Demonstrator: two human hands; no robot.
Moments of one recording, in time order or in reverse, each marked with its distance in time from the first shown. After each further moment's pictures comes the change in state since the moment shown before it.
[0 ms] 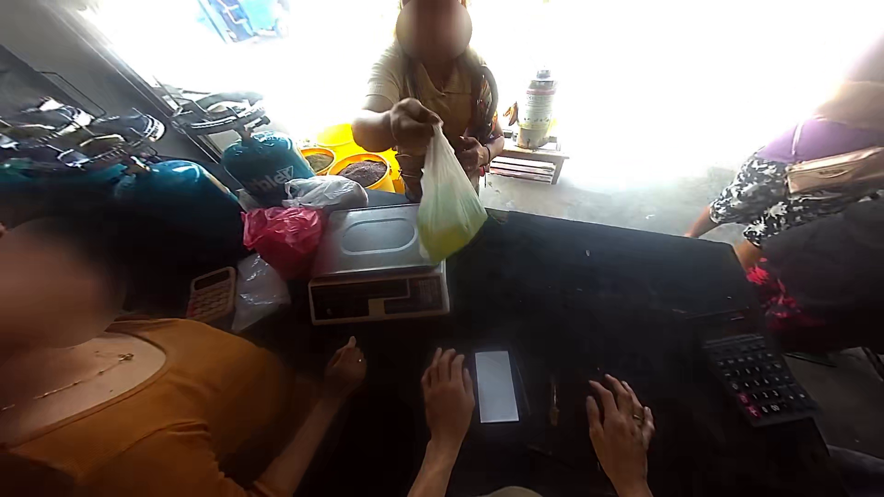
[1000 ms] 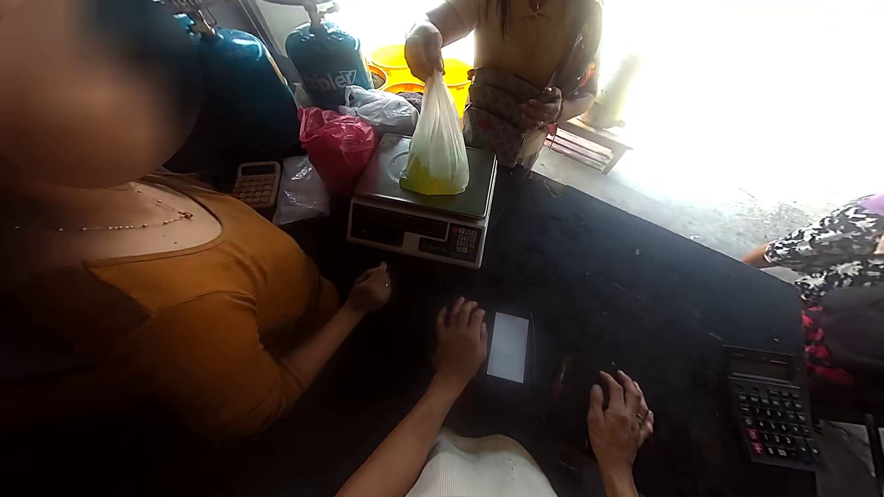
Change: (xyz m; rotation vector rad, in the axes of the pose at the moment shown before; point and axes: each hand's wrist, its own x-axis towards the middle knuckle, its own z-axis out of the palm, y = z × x) left_hand 0.001 0.000 -0.003 0.002 -0.028 -0.052; right_hand 0.001 0.000 -0.001 -0.021 -0.042 -0.023
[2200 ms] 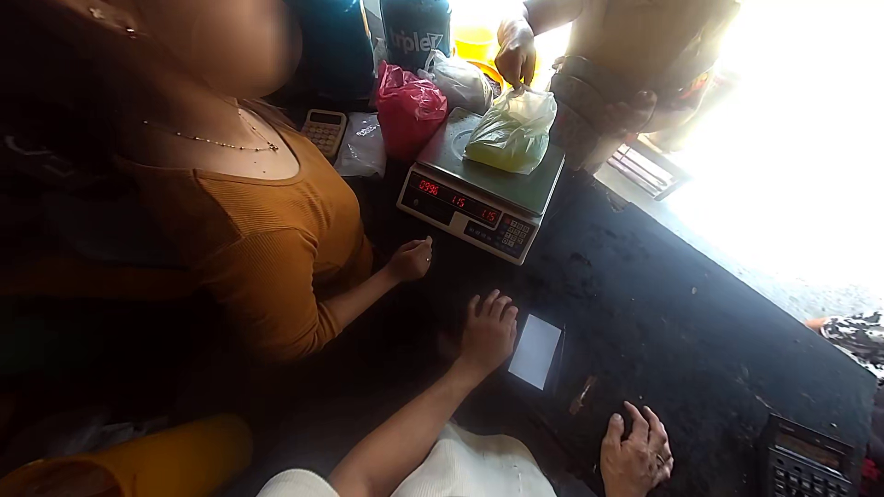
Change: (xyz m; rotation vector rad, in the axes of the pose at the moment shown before) left_hand 0.002 0.000 -0.003 -0.053 -0.043 -0.057; right_hand 0.002 -0.001 -0.001 0.000 -0.013 -0.032
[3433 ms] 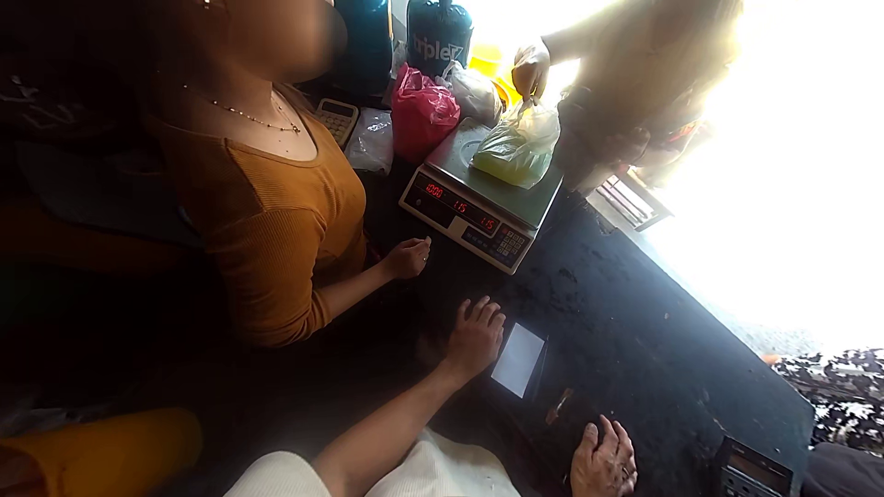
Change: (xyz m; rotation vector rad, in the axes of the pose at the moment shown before) left_hand 0.000 0.000 0.000 -0.037 0.003 0.004; right_hand 0.002 -0.001 -0.002 -0.047 0.014 -0.013
